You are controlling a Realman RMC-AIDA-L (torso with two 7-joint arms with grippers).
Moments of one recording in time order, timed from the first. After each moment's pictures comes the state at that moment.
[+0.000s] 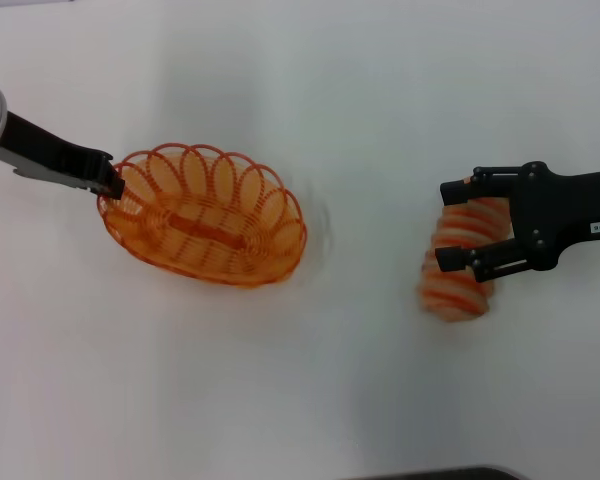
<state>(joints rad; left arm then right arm) -0.77 -2.15 0.83 1.05 2.80 1.55 -2.57 0.46 2.02 -0.66 -0.73 -2.16 -1.78 1.36</state>
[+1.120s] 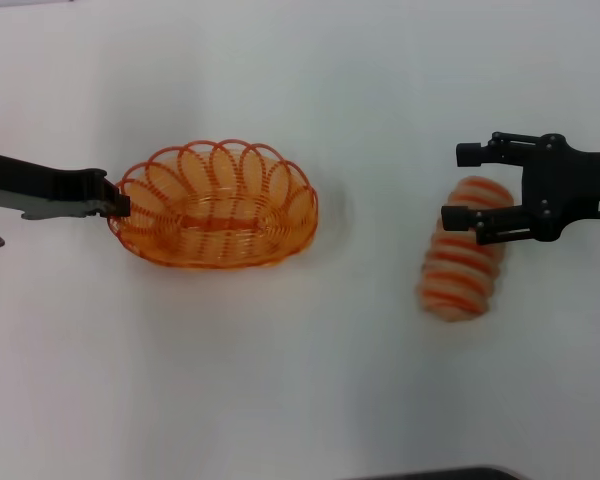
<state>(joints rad) -0.60 -2.17 0.81 1.06 2.61 1.48 -2.65 0.45 2.05 -0.51 -0.73 -2.16 -1.76 1.30</state>
